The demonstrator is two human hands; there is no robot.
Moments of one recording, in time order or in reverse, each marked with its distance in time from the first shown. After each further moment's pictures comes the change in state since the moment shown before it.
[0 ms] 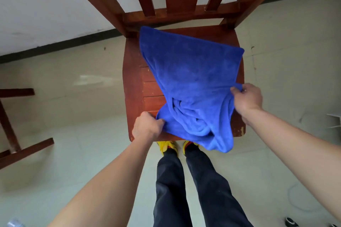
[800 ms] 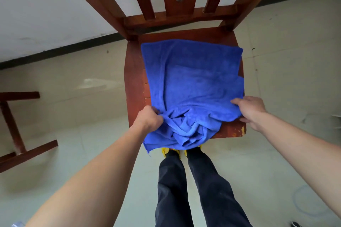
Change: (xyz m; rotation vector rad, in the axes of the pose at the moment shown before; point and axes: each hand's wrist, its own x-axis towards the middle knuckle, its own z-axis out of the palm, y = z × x) left_hand 0.007 0.013 -0.022 0.009 -0.150 0.178; right_hand -0.006 0.013 -0.015 0.198 -0.219 0.315
